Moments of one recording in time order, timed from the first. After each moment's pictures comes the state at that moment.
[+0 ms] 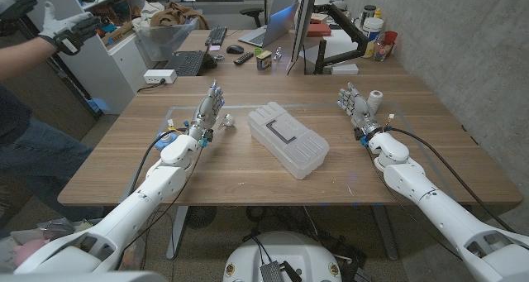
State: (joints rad) left arm 0.85 0.51 0.37 -1.32 -0.65 -0.29 -0.01; left_hand 0.31 0.01 0.00 0.10 0.34 -0.07 0.04 0.20 0.18 -0.07 -0.01 0.20 0.18 -0.12 0.01 0.19 0.18 -0.09 -0.03 0.20 0.17; right arm -0.84 -0.51 -0.37 -1.30 0.66 0.29 0.03; right_hand 0.22 0.04 0.25 -0.01 0.20 0.17 0.08 0.19 0.18 0.15 0.08 0.21 0.18 0.05 0.03 0.18 0.18 0.15 -0.04 0.19 0.18
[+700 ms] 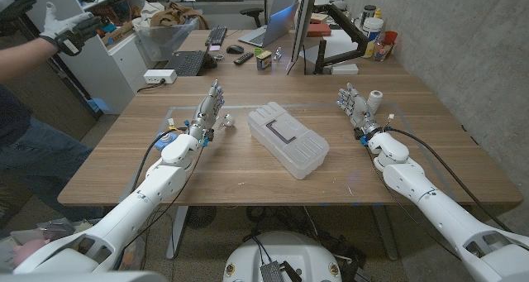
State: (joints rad) left arm 0.86 0.53 0.37 -1.35 -0.63 -0.27 0.02; left_hand 0.32 0.01 0.00 0.10 0.34 -0.07 0.04 0.20 0.18 -0.07 -0.01 0.20 0.18 -0.12 0.01 0.19 0.18 -0.10 -0.04 0.20 0.17; right arm -0.84 -0.50 -0.36 -1.30 0.68 0.29 0.05; right_hand 0.24 0.06 0.26 -0.02 0.20 0.18 0.08 0.19 0.18 0.15 0.09 0.21 0.18 0.05 0.03 0.18 0.18 0.15 -0.04 0.19 0.18
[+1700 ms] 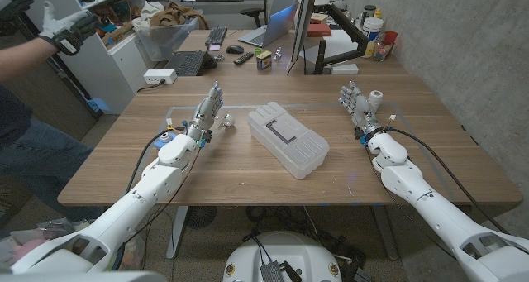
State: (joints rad) left arm 0.87 0.56 0.37 -1.36 -0.61 -0.27 0.00; left_hand 0.33 0.02 0.00 0.10 0.34 -0.07 0.04 0.20 0.18 -0.07 -0.01 0.20 0.18 -0.12 0.01 0.19 0.18 -0.11 -0.03 0.20 0.18; right arm -0.85 -0.48 -0.36 -1.29 0.65 0.35 0.01; right_hand 0.24 0.06 0.26 -0.02 0.19 0.22 0.06 0.21 0.18 0.19 0.08 0.22 0.18 0.08 0.02 0.19 0.18 0.16 -0.04 0.20 0.18
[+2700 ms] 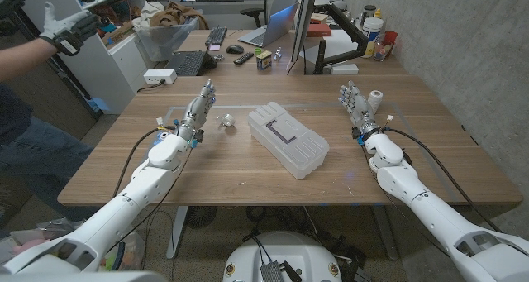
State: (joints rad) left arm 0.90 0.60 0.34 -1.38 -0.60 -0.31 0.00; left_hand 0.34 0.04 0.00 0.10 0.34 -0.06 0.03 0.20 0.18 -0.05 -0.03 0.21 0.19 -0.11 0.00 0.19 0.18 -0.11 -0.03 0.20 0.18; right arm -0.84 -0.45 -0.37 -1.26 0.62 0.38 -0.02; right_hand 0.24 0.06 0.26 -0.03 0.19 0.24 0.05 0.21 0.18 0.20 0.07 0.22 0.18 0.09 0.02 0.19 0.18 0.16 -0.04 0.20 0.18
